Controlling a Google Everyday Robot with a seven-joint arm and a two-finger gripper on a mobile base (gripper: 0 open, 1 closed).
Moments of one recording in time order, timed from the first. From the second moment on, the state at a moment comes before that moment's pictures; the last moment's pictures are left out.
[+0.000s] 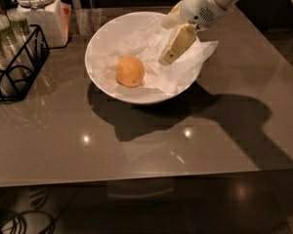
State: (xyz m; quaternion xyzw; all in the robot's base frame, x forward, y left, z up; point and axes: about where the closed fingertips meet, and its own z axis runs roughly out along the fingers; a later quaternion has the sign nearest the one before) arm 0.612 -0.061 0.963 -0.64 0.68 0.16 0.30
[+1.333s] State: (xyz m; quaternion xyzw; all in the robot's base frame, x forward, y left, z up) arm 0.626 0.022 0.887 -0.66 0.64 0.30 0.24
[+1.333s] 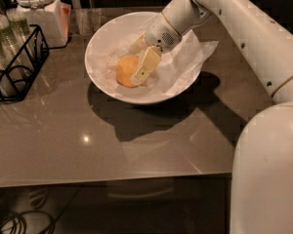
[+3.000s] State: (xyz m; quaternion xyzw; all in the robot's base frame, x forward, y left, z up) arm 0.631 0.009 0.856 -0.63 0.69 0.29 0.22
